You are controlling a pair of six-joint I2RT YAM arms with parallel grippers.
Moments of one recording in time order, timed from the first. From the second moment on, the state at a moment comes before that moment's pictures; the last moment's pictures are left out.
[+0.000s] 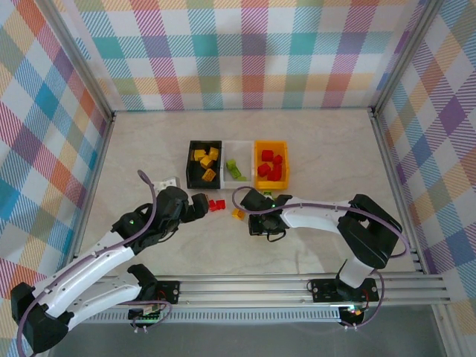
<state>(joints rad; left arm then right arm) -0.74 0.83 0.72 -0.69 -0.34 -0.84 0.96 1.64 0.91 -0.55 0.09 0.81</state>
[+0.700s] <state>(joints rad) -0.74 0.75 0.66 -0.78 -0.36 -0.90 0.86 1.99 1.66 -0.44 -0.05 0.59</state>
